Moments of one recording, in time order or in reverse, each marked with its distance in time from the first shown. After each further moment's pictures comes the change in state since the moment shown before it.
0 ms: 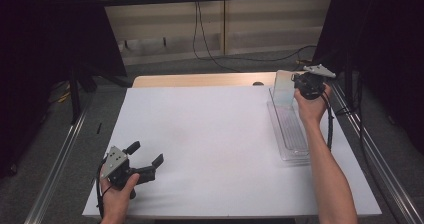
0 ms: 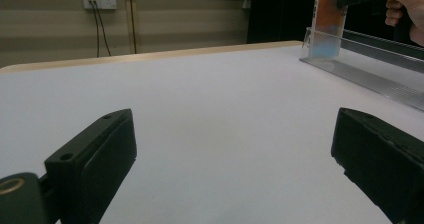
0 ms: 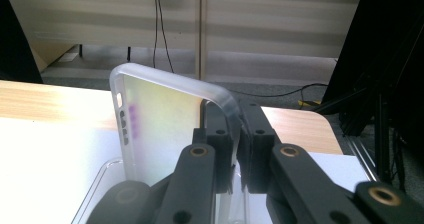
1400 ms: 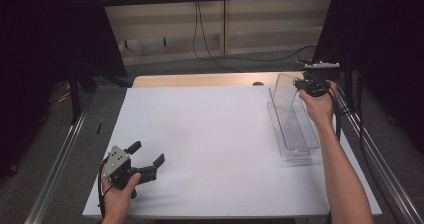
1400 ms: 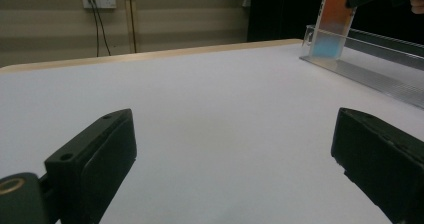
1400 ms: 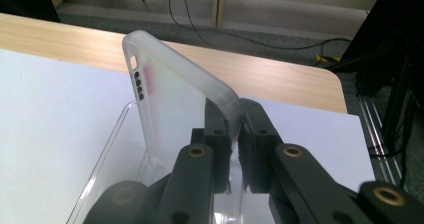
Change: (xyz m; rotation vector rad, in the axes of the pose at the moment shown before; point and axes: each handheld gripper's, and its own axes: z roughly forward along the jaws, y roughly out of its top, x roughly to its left) left arm -0.001 0.000 0.003 0.005 0.002 0.008; right arm -0.006 0.021 -0.018 0.251 0.077 -0.062
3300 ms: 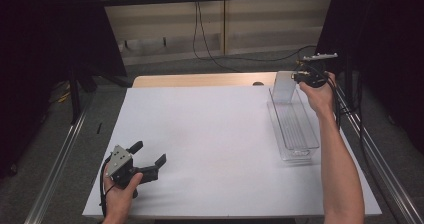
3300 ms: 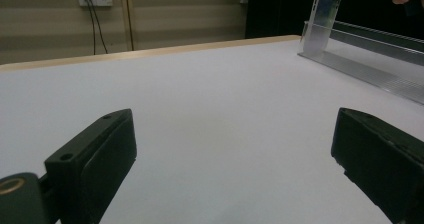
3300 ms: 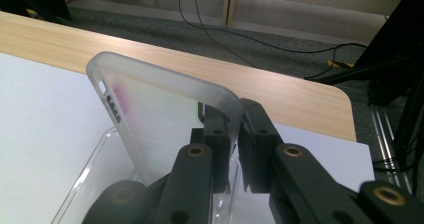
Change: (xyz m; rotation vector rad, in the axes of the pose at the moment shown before) left arm -0.001 -0.001 0.004 0.012 -0.009 0.010; right arm -0.016 0.018 0.027 0.005 0.054 -0.028
